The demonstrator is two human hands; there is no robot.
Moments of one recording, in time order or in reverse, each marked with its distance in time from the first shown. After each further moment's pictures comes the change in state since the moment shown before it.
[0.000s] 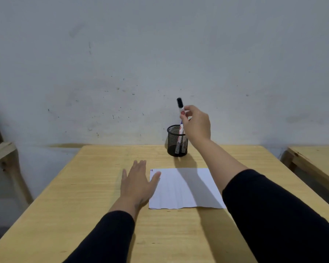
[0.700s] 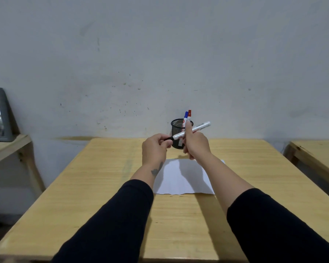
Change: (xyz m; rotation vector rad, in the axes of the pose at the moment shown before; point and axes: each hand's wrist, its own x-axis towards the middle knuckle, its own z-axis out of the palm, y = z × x) left_hand 0.007 0.070 -0.032 -0.797 0.248 0.014; right_hand -0.066 0.008 -0.007 0.120 -0.301 0.416
